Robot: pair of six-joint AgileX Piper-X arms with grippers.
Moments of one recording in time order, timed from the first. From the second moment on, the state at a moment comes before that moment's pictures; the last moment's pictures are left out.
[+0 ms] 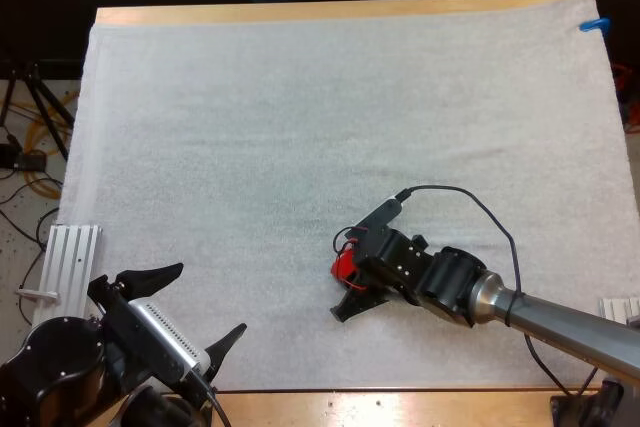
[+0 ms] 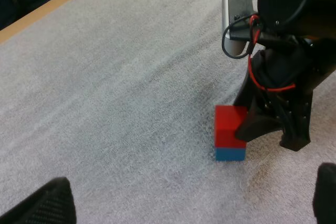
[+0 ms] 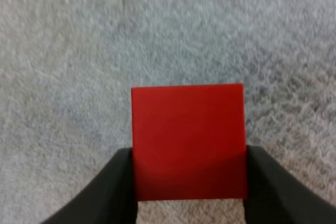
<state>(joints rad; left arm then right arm) -0.57 0.39 -1.00 1.27 0.12 -1.63 0.99 1.47 -0.88 0.52 0.05 -1.59</state>
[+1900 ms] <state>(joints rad) -0.25 0.69 -0.99 0.82 0.17 -1.66 0.20 1.10 -0.99 0.82 -0.18 -1.73</state>
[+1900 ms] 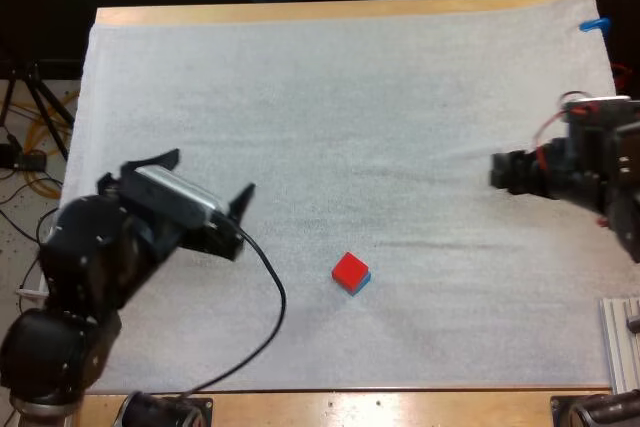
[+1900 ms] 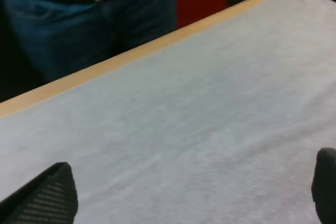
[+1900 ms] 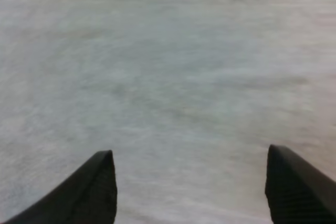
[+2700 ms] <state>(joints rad) 0.08 0.41 -0.99 0.95 0.32 -1.57 0.01 0.52 -0.93 1.02 -0.13 -1.92</state>
